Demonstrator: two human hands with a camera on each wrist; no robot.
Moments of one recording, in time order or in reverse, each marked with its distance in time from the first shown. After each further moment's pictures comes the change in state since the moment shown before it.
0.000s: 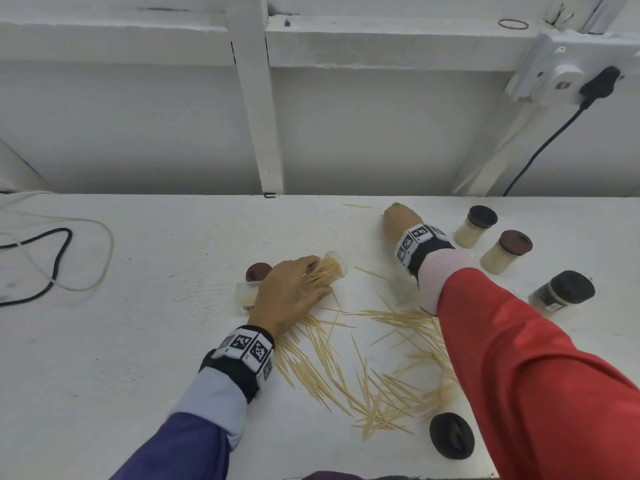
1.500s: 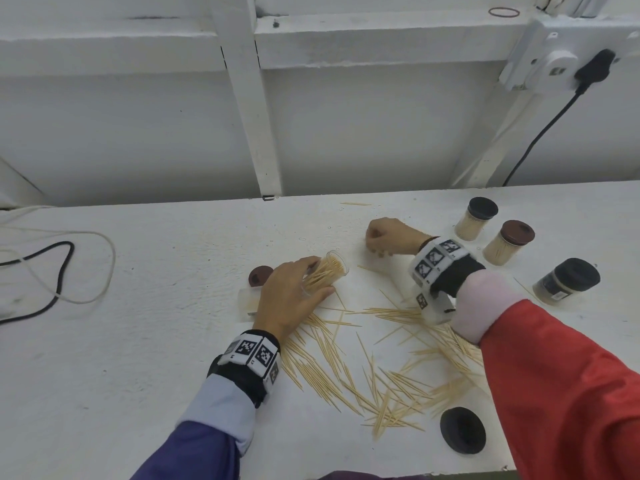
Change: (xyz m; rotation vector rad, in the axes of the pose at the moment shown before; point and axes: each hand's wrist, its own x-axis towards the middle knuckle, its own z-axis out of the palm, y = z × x) left_hand -0.001 0.000 -0.001 -0.045 0.022 -0.017; right_hand -0.064 -0.022 -0.020 0.447 -0.266 -0.182
